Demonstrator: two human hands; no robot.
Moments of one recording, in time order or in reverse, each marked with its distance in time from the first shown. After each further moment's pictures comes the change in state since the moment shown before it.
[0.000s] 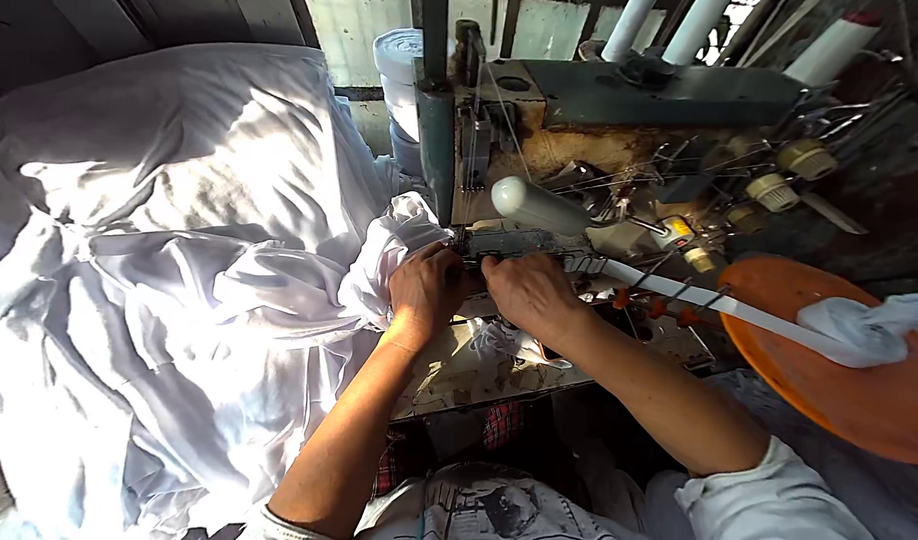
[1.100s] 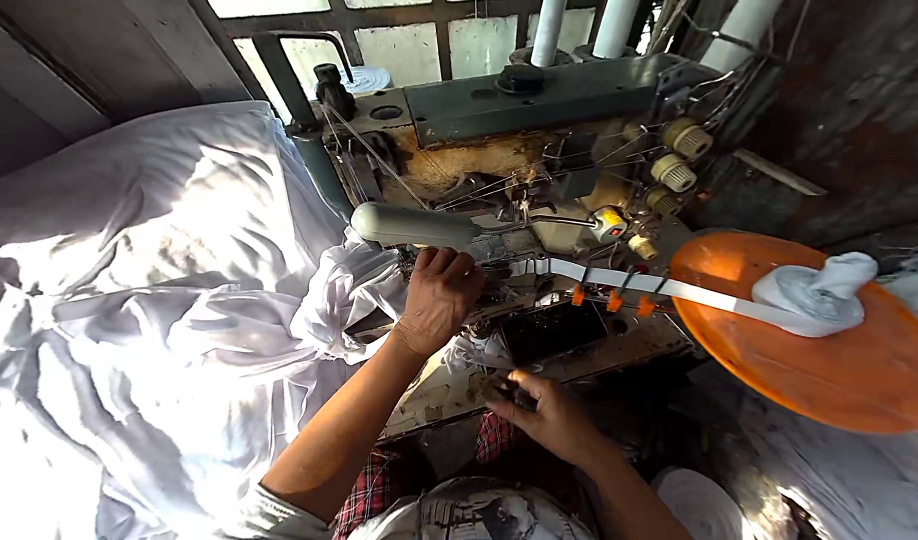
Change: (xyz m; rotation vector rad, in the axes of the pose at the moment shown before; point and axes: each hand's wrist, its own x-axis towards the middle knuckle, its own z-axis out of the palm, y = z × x) left_hand 0.027 0.036 0.046 0.273 0.173 0.731; right_hand -0.148 0.023 0.111 1.196 0.105 0.204
